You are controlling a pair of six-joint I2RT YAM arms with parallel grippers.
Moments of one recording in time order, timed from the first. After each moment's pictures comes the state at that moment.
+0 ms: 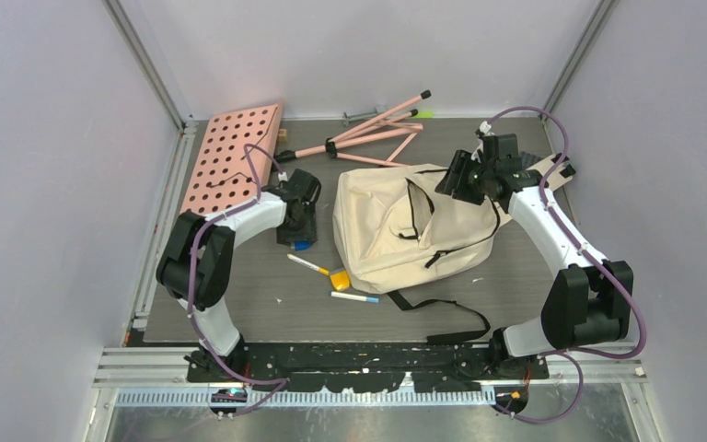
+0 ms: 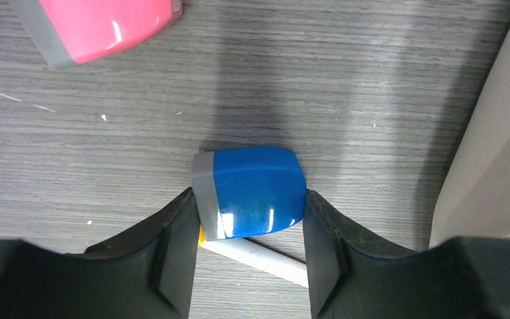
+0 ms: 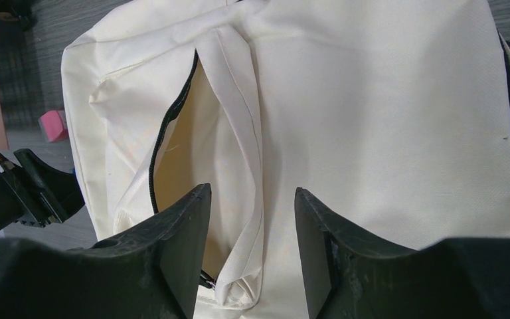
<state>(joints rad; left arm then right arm) -0.45 1.76 1.12 -0.61 -0.18 -0.50 0.12 1.43 1.15 -0.49 -0.22 0.44</state>
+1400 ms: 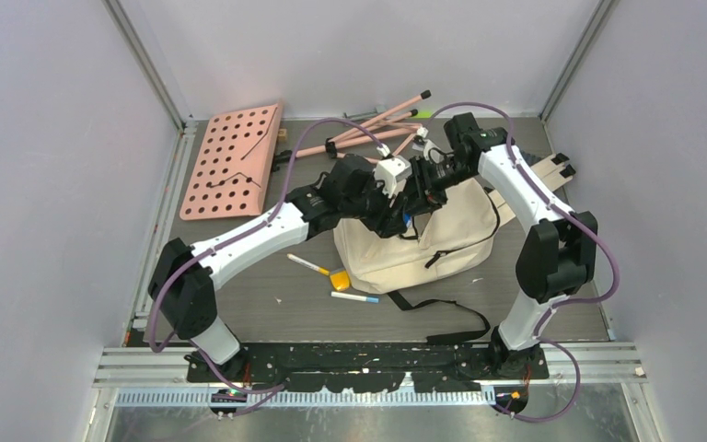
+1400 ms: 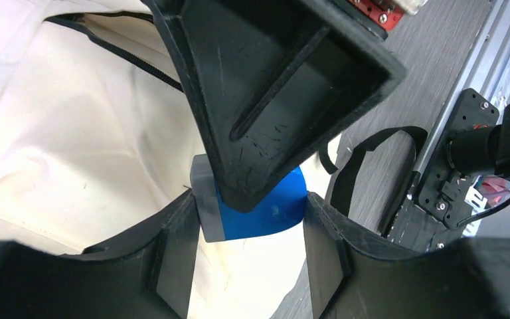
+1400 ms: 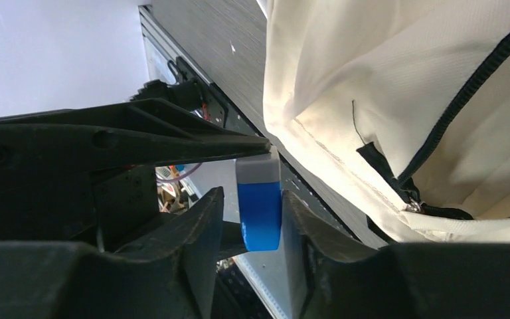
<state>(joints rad) -0.83 1.61 1.34 -0.30 0.29 -0.11 0.26 1.74 1.57 -1.07 -0.88 0.24</state>
